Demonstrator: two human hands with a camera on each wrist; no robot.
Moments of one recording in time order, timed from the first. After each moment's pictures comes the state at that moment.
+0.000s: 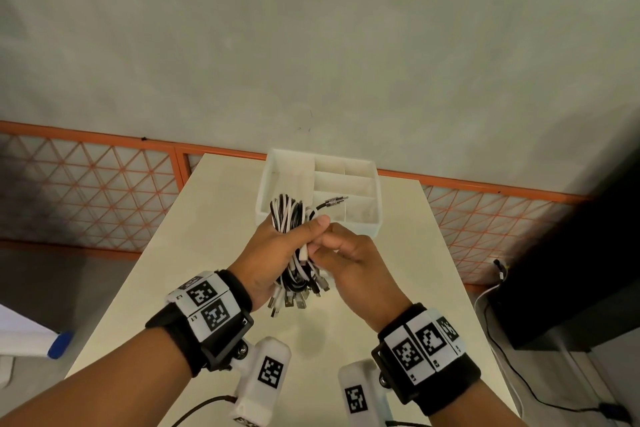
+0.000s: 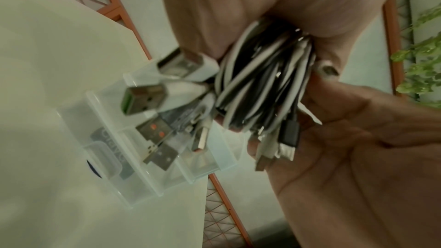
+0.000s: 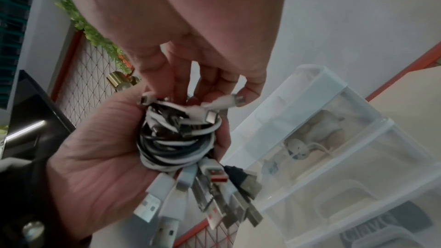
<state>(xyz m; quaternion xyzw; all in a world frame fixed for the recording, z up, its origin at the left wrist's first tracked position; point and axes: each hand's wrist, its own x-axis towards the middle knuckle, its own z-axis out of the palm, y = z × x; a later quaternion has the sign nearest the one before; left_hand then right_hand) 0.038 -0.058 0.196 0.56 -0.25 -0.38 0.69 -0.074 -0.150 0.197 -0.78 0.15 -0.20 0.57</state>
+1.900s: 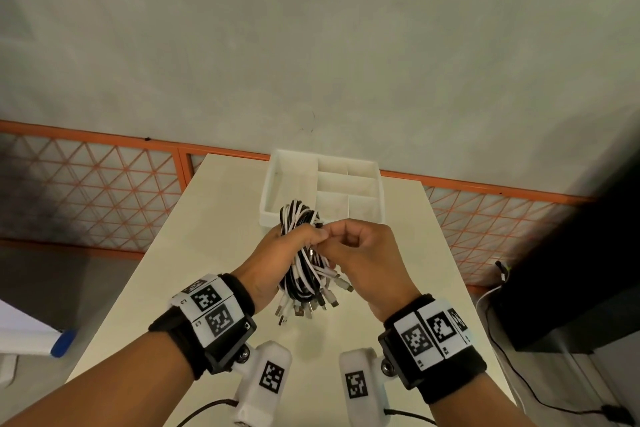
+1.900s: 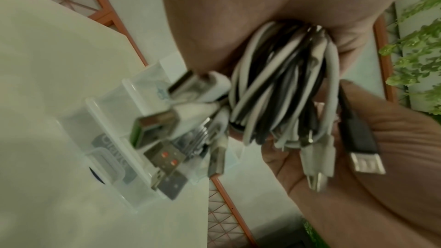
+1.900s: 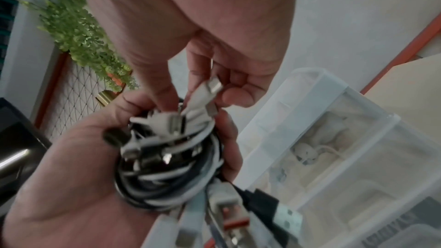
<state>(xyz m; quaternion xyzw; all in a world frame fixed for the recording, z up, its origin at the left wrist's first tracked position) 0.034 -0.052 0.197 0.57 -0.24 -0.42 0.67 -0.074 -0.153 0.212 -0.72 0.24 -0.23 0.61</state>
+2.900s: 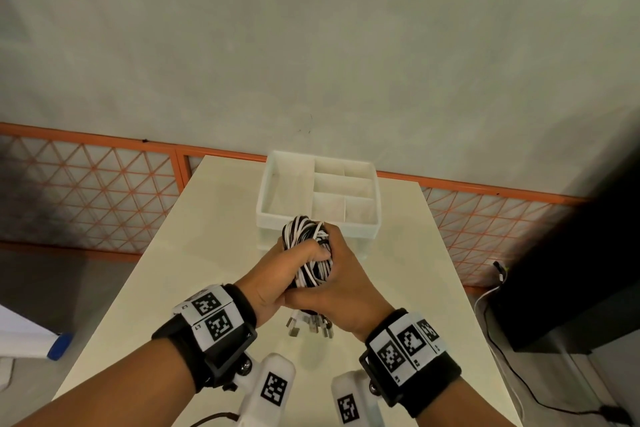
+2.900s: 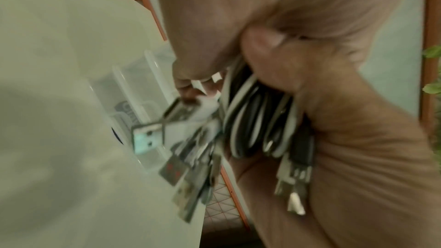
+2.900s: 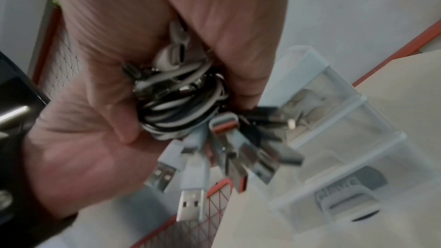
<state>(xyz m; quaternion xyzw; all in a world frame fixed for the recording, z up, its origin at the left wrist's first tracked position) 0.025 -0.053 0.185 0.57 -0.20 -0.48 0.64 -0.070 -0.142 0.174 -0.76 0.17 -0.13 0.62</state>
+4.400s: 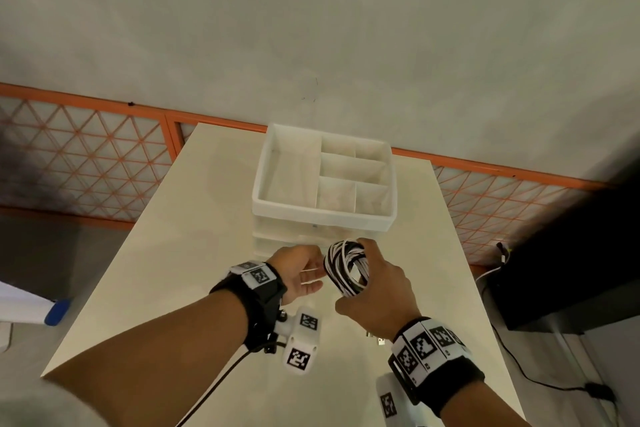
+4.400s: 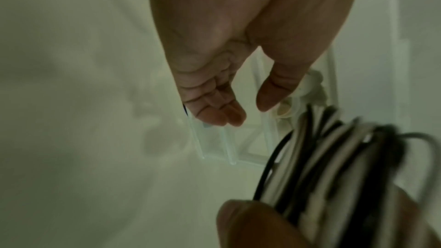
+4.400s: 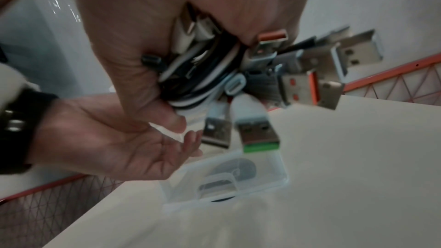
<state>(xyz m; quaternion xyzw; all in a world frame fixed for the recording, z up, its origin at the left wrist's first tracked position) 0.071 -0.127 0.083 0.59 0.05 -0.57 0.57 -0.076 -0.206 0.115 -0.87 0.39 0.00 0.30</state>
